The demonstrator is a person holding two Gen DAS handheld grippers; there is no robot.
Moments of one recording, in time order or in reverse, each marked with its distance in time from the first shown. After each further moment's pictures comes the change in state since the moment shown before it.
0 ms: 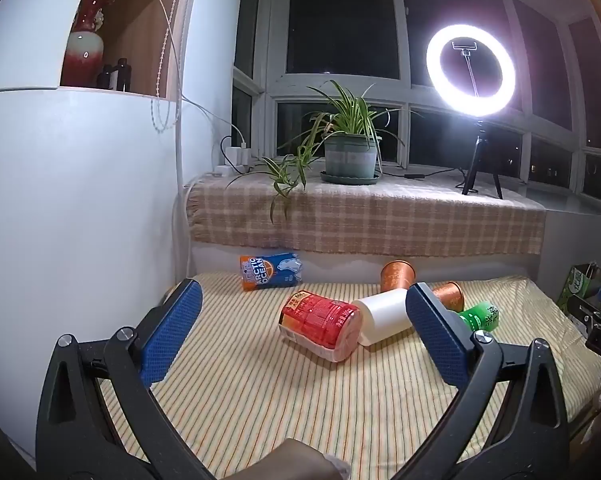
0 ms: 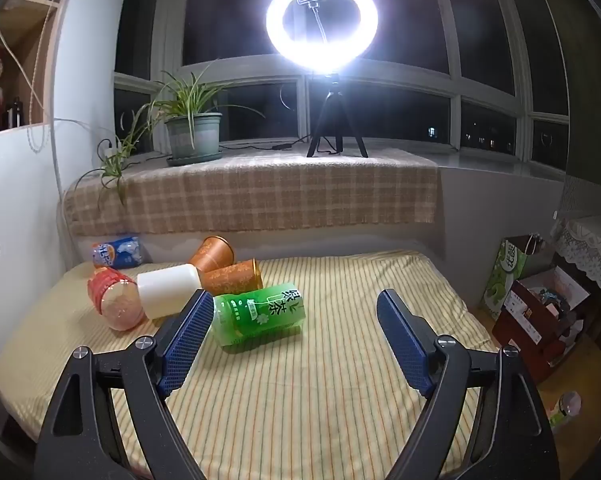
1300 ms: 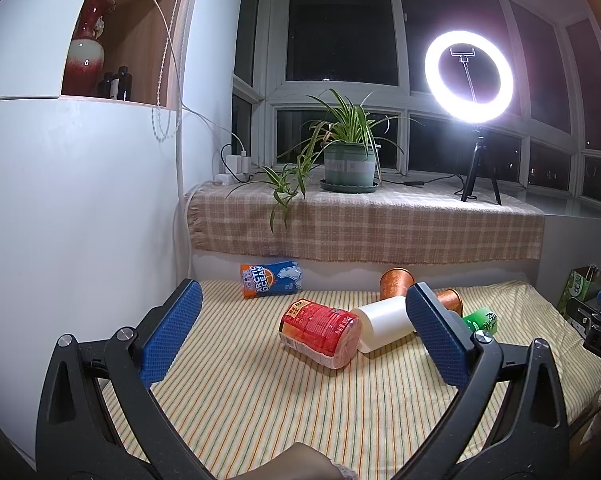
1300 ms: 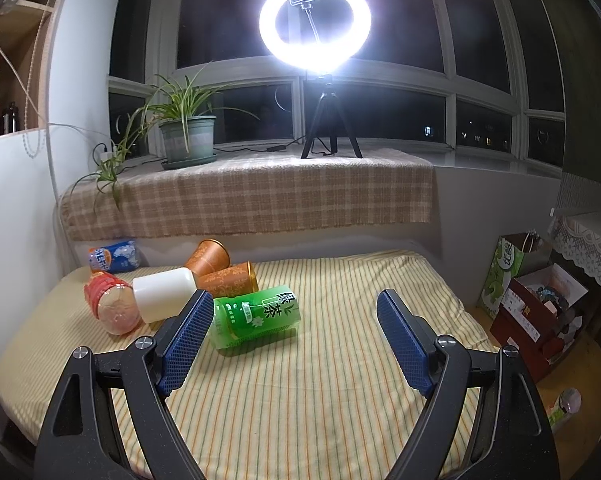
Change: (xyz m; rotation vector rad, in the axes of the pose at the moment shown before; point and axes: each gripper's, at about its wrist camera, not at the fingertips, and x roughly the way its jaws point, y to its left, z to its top) left arm -0.006 0.002 0.011 0.011 -0.022 0.024; right arm 0.003 -0.004 0.001 0.011 -0.002 -0.010
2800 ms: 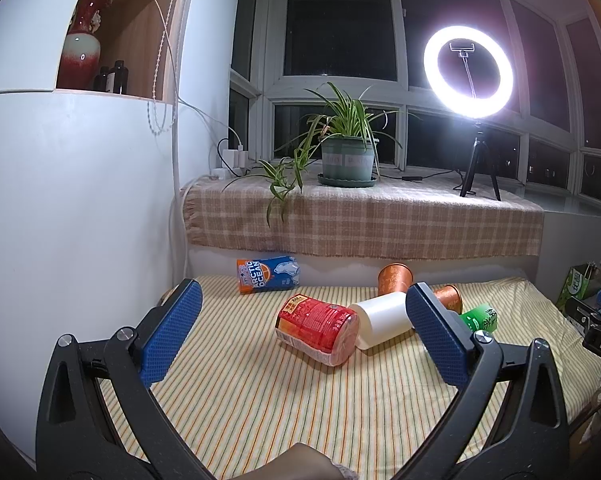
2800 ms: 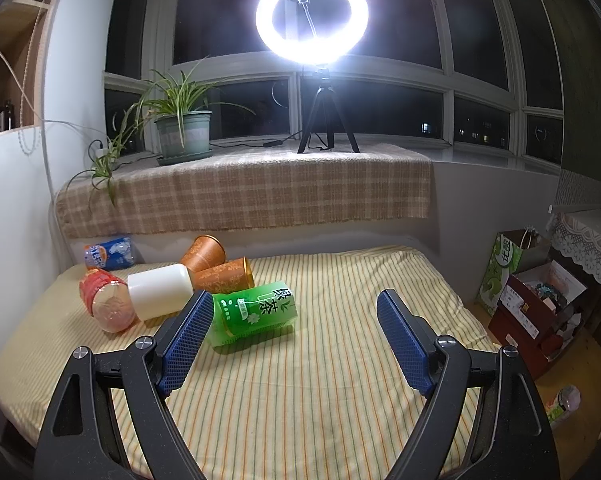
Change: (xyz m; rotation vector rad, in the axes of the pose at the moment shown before) left arm 0.003 -0.005 -0.005 -0.001 0.007 -0.001; right arm 0.004 -0.003 -0.004 0.006 0.010 -0.004
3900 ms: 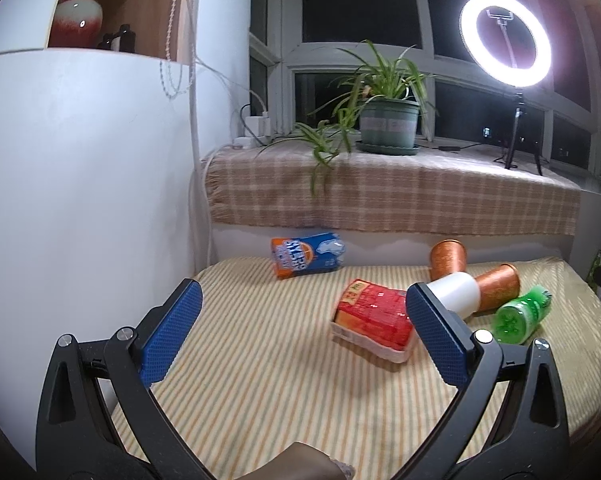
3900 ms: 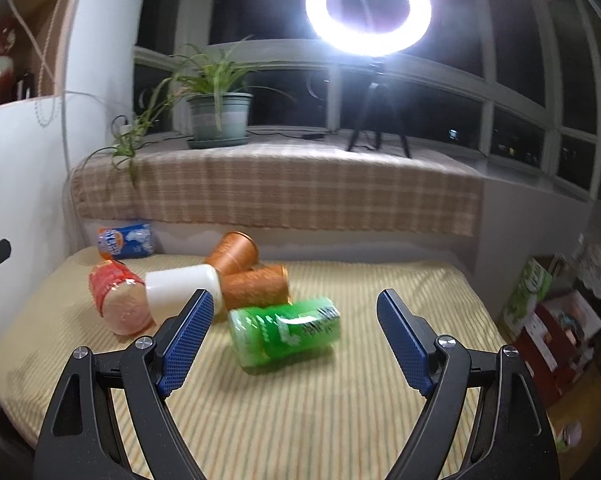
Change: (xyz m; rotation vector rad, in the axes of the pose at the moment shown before) left arm 0.065 0.057 -0.011 0.011 0.121 0.062; right arm 0.044 0.049 0.021 -0.114 0.041 0.089
